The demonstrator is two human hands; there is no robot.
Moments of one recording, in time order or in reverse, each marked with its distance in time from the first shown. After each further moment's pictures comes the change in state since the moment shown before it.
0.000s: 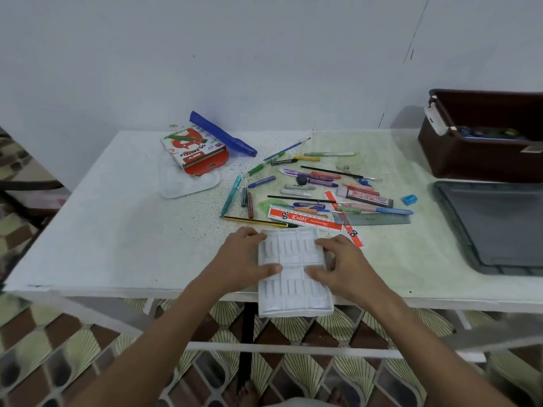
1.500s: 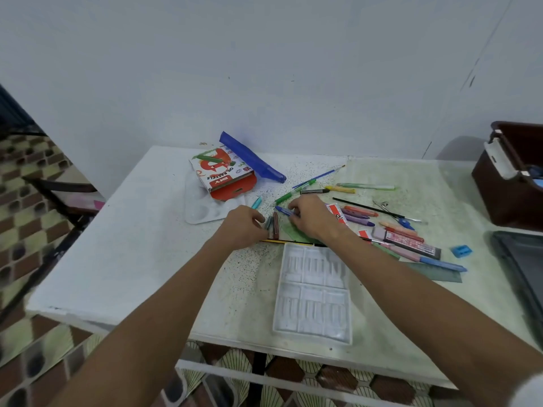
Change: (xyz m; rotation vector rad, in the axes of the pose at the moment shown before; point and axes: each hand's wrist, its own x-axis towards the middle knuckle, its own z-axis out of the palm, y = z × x) left_hand 0.122 -0.045 -0.070 -0.195 0.079 -0.263; right_hand 0.221 -0.061 0.022 -0.267 -0.044 -0.214
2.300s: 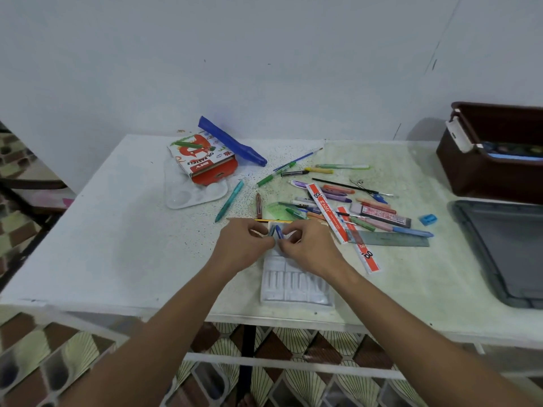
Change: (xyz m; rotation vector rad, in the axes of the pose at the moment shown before) left_hand -0.089 0.019 0.038 -0.343 0.094 -0.006; right_hand -0.127 -0.026 0.006 0.522 0.096 0.249
